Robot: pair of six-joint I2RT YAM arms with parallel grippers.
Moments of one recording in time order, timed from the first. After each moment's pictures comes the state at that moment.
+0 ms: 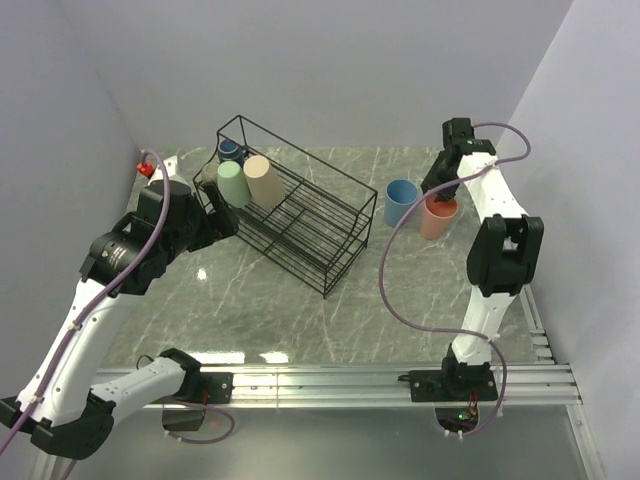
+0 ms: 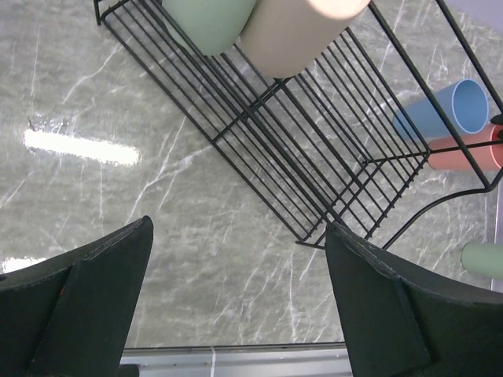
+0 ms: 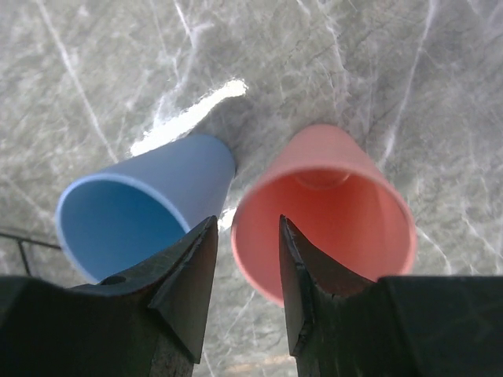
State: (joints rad) left arm -0.47 0.99 1.40 -1.01 -0.27 -0.68; right arm 0.01 1.95 1.80 -0.93 0.08 0.56
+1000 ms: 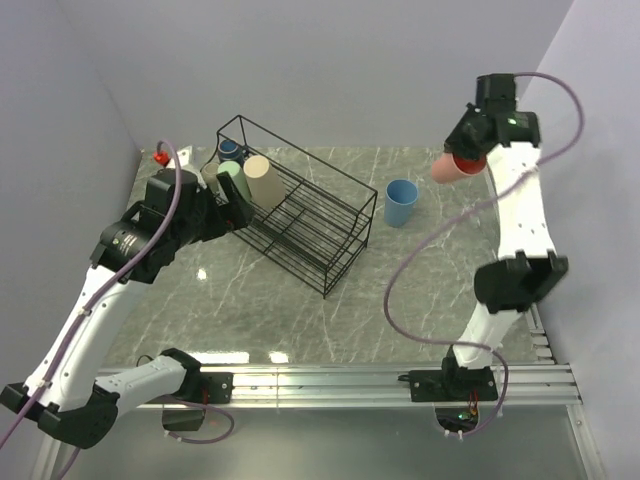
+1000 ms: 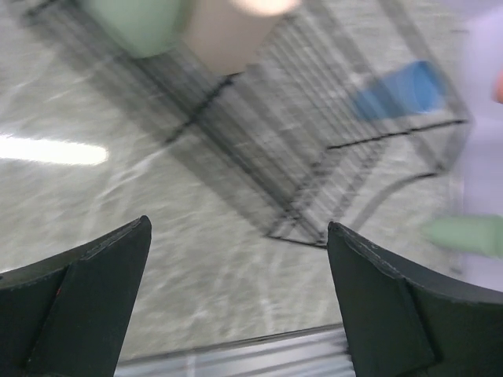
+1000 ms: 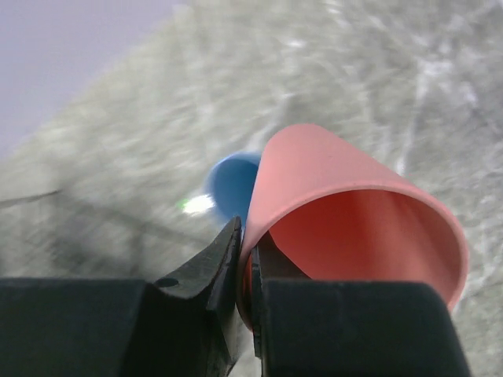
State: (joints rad) left arm -0.46 1.05 1.42 -0.97 -0.18 -0.67; right arm 0.01 1.86 2.17 -1.12 0.10 0.57
